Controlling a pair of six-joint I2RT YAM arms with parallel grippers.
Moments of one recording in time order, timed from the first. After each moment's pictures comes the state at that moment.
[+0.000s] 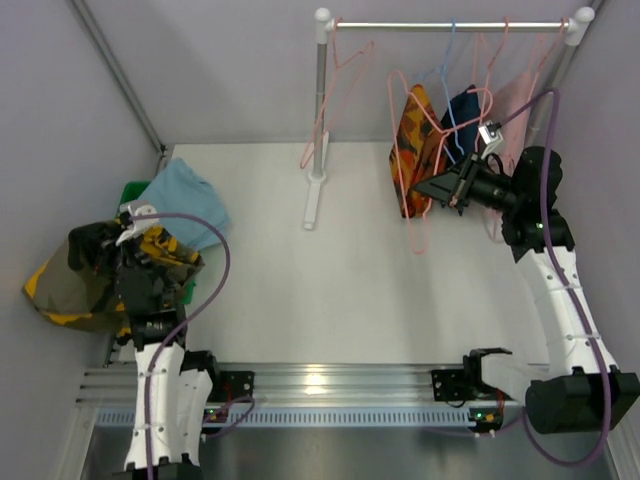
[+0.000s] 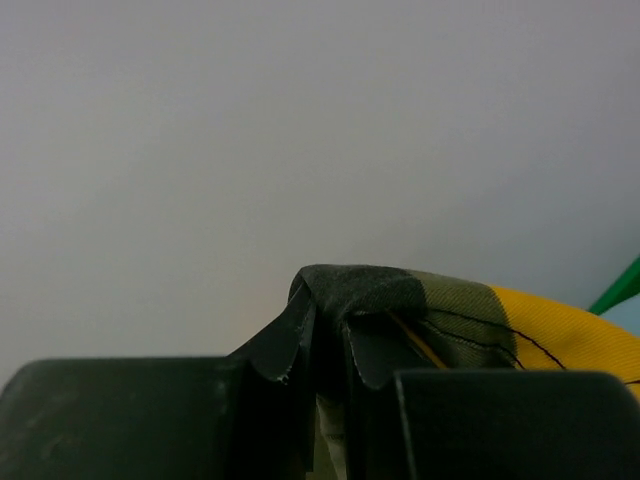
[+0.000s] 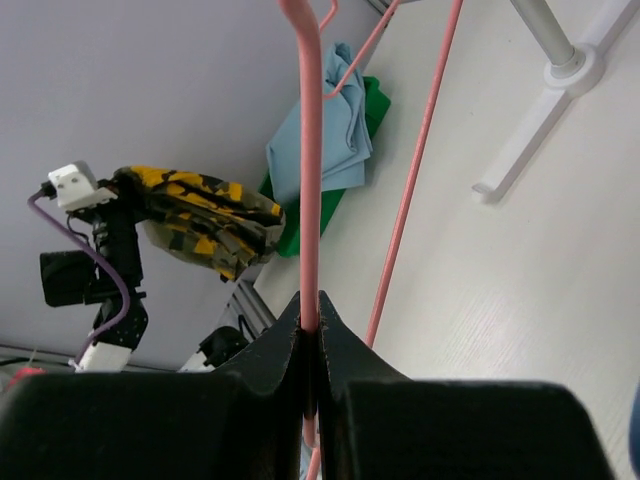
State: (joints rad) left arm 0.17 0.50 0.51 0.48 -0.66 0.91; right arm 0.04 1.09 1.16 -0.25 -0.90 0.70
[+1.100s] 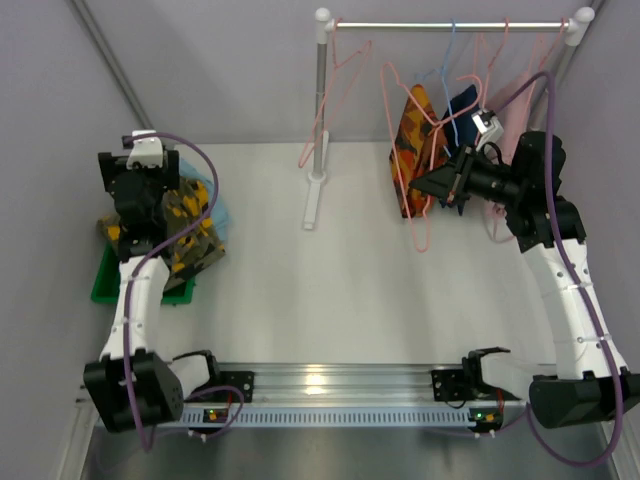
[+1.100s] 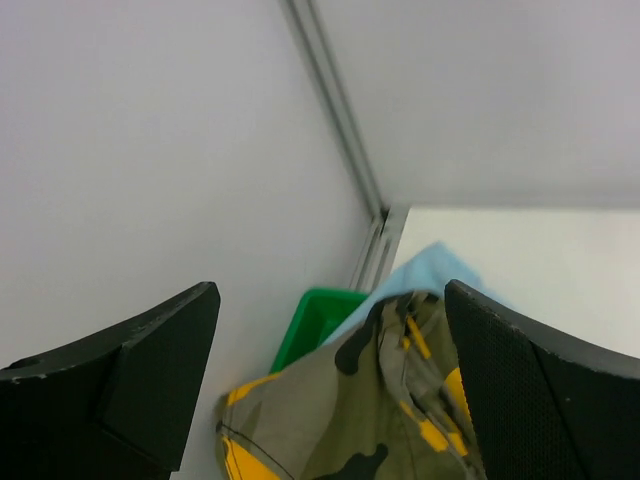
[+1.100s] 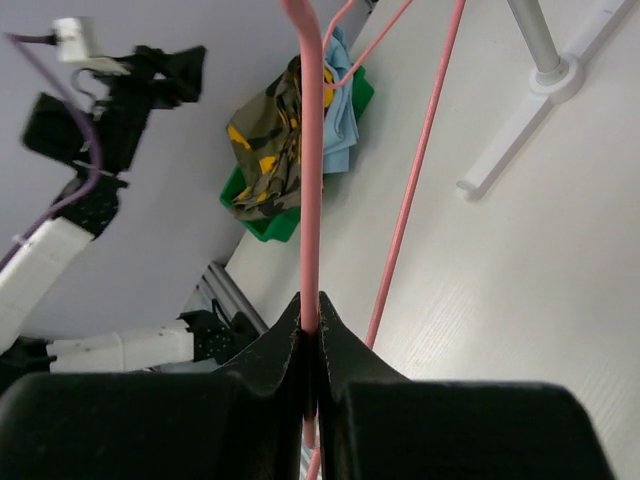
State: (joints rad) left arm 0.19 1.21 0.92 0.33 -0.19 0.36; right arm 0.11 1.13 1.36 -0.49 -0.82 0.54
